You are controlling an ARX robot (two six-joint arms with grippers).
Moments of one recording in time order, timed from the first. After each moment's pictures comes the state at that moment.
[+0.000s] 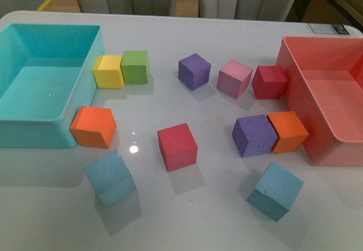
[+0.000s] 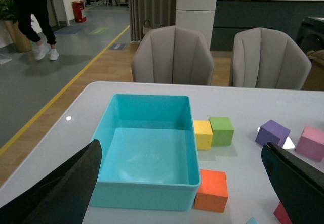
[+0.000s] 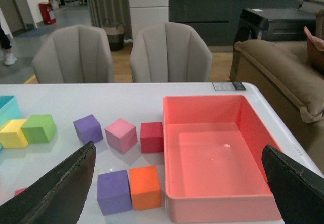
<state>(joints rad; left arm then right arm) 0.00 0.01 0.02 0.00 0.00 -0.01 0.00 0.00 0.02 0.00 0.00 0.00</state>
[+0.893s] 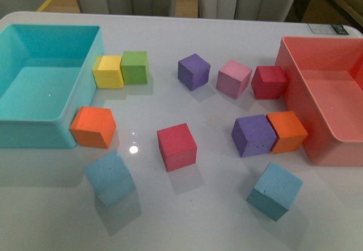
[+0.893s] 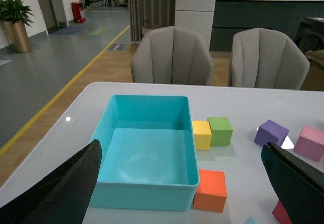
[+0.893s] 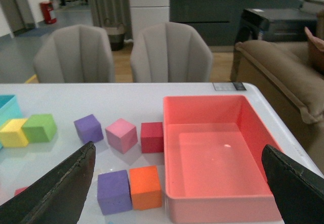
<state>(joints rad) 0.00 0.01 0.02 0.00 0.00 -0.01 -0.09 0.28 0.08 -0.16 -0.37 -0.23</state>
